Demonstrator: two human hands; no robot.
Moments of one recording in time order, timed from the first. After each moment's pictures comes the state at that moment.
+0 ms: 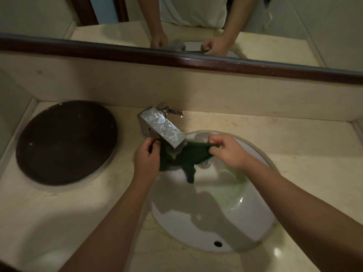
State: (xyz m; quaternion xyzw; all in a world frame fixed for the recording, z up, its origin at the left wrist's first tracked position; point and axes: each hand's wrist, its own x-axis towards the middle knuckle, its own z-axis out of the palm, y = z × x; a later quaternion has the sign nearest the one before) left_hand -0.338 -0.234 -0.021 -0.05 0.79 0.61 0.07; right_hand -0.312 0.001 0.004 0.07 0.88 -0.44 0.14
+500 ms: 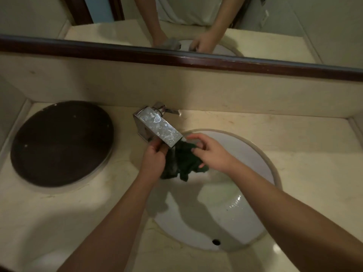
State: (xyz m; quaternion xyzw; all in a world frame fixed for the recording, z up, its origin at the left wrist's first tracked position) left_hand -0.342 -0.213 -0.025 -0.09 0.69 0.70 0.19; right_hand -0.310 -0.034 -0.003 0.12 0.82 -0.53 0.18
